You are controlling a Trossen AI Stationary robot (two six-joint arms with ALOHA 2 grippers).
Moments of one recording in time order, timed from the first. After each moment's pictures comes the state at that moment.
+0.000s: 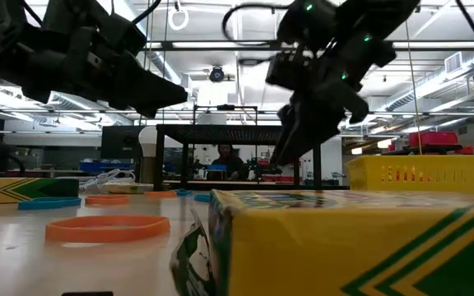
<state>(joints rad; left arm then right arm) -0.11 1.41 0.25 1.02 -0.05 0.05 0.05 1.72 0.97 -0.20 0.01 -0.14</state>
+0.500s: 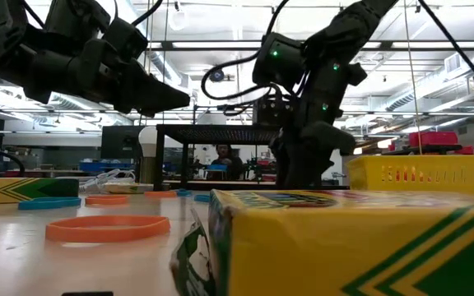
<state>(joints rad) -0.10 1.41 0.25 1.02 -0.11 0.10 -0.02 1.91 1.10 -0.37 -0.05 -0.19</state>
